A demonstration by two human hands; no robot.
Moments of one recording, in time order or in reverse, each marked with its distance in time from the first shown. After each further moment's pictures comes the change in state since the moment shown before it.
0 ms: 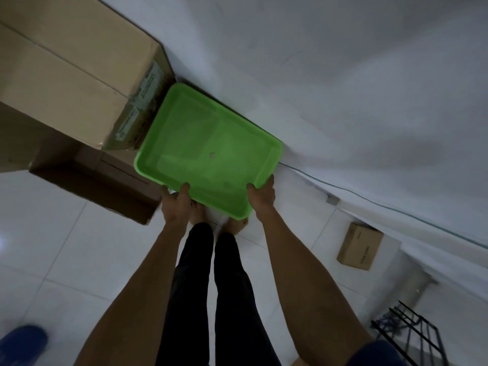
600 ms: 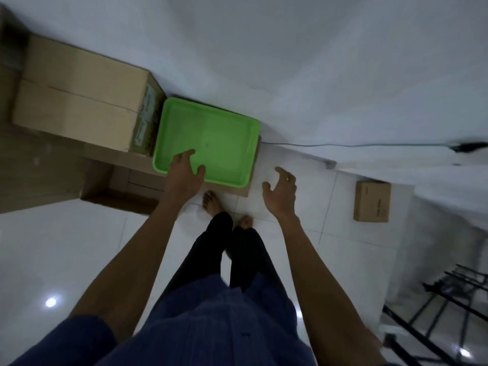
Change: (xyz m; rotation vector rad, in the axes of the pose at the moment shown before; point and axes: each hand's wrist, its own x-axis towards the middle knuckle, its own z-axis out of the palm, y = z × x) left_hand -0.136 0.100 -0.048 1.002 -0.293 0.672; right_hand -0.173 0.062 -0.093 -0.117 0.205 -0.246
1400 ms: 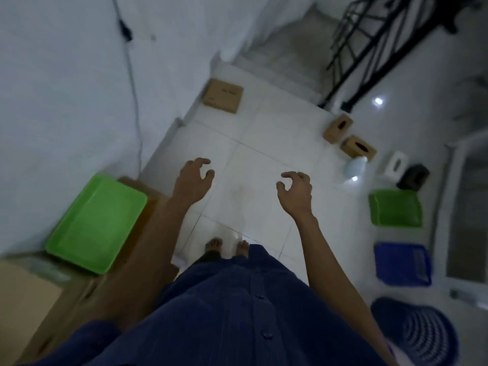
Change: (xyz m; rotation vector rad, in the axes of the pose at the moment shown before) left_hand -0.333 0.083 0.115 0.643 -0.698 1.048; right_hand -0.484 0.218 0.038 0.725 0.854 0.754
